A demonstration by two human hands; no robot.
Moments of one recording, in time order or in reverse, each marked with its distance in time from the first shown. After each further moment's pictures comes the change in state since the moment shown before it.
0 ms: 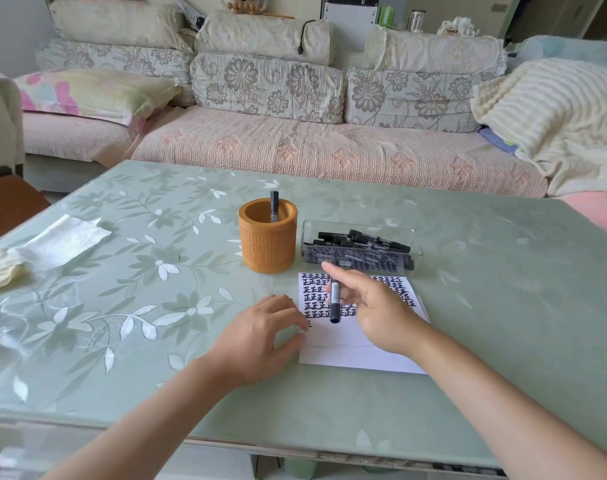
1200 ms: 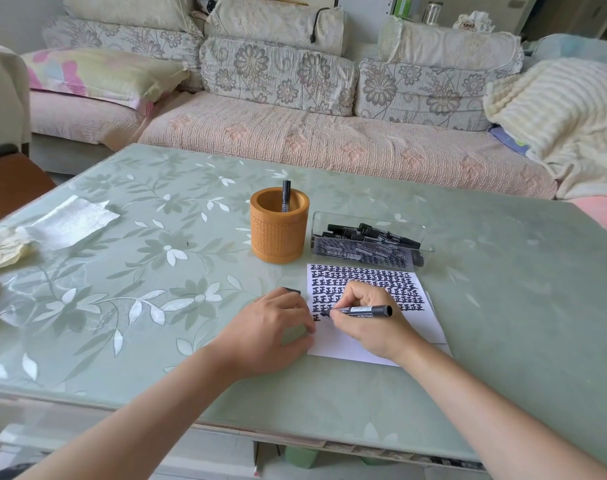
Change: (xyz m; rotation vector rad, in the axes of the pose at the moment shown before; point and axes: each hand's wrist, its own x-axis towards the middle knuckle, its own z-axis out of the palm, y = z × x) left_hand -0.005 -0.006 0.004 0.034 -0.027 0.020; right_hand -0.002 0.019 0.030 0.081 0.153 0.092
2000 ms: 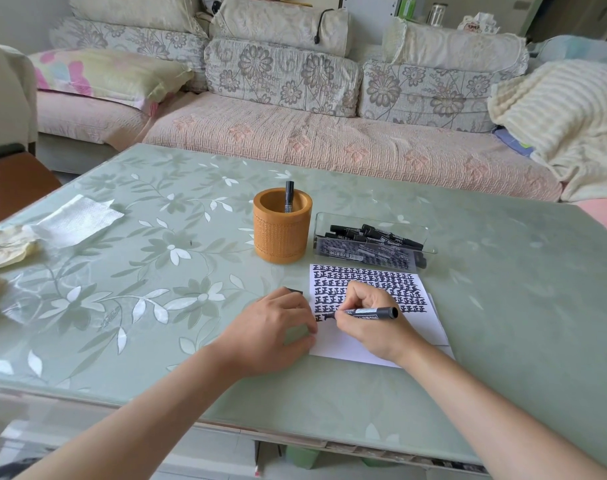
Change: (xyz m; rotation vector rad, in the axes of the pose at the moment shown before) left_hand 0.000 0.000 -0.001 -0.020 -0.006 0.011; right_hand -0.001 -0.002 -0.001 0.007 -0.031 -0.029
